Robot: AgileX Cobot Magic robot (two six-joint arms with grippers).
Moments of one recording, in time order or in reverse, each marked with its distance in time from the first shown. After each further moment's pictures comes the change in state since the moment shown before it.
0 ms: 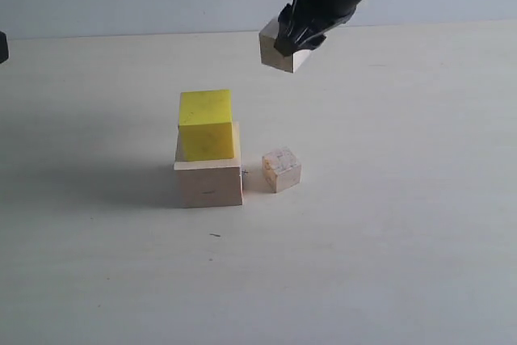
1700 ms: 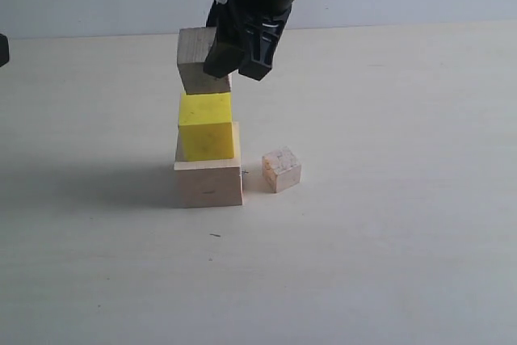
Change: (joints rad) left arm 0.000 0.000 0.000 0.000 0.008 0.001; right arm 0.179 -0.061 -0.073 0.152 0.201 -0.448
